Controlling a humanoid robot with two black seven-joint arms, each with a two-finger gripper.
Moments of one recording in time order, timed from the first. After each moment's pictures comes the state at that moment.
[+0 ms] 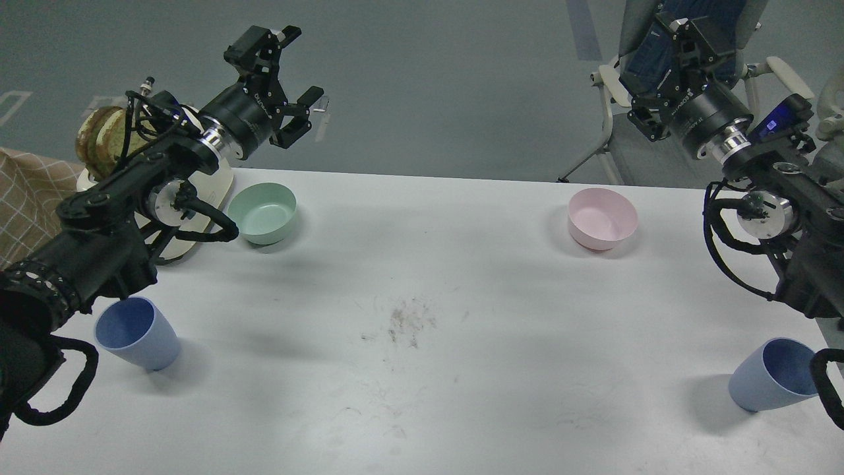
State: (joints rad) left arm -0.91 0.34 -0.61 -0.59 0.31 -0.49 -0.38; right arm 1.00 -0.28 0.56 0.40 -0.38 0.49 0.49
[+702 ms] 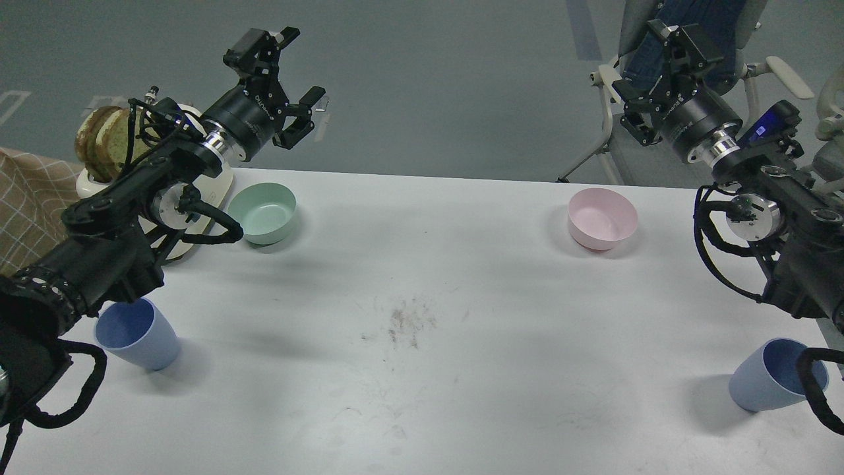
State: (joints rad) left arm -0.89 0.33 -0.67 -0.59 0.31 -0.49 -0.38; right arm 1.00 -0.25 0.56 0.36 -0.38 0.49 0.49
